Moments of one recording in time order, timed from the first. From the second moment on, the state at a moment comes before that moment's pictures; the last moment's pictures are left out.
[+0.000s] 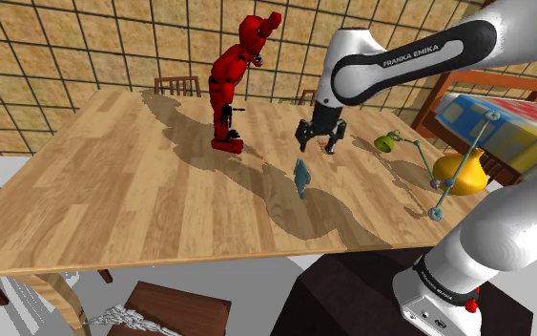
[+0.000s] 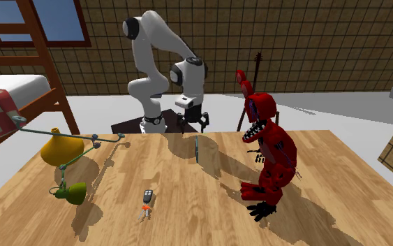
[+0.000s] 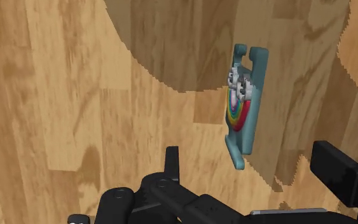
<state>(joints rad) -0.10 -0.23 0.17 -2.41 0.01 2.17 0.52</state>
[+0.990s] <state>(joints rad) -0.11 0.00 0.19 -2.40 -0.02 2.36 0.62</state>
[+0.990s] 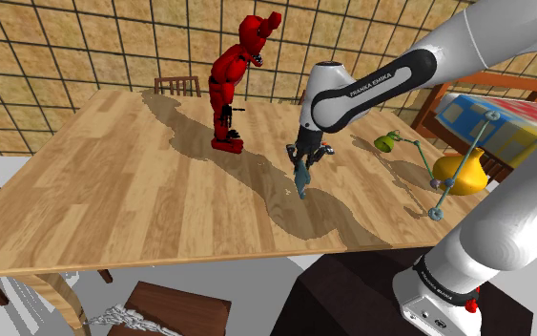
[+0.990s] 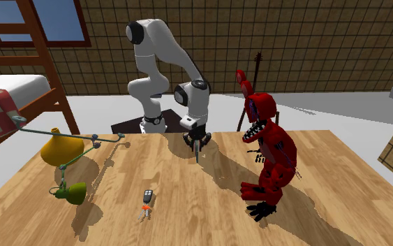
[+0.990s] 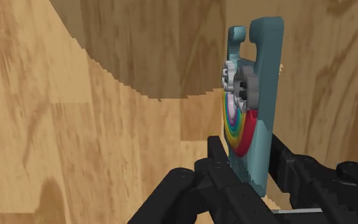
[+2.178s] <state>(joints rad) -0.10 -0.08 0.19 -2.36 0.00 2.24 0.61</state>
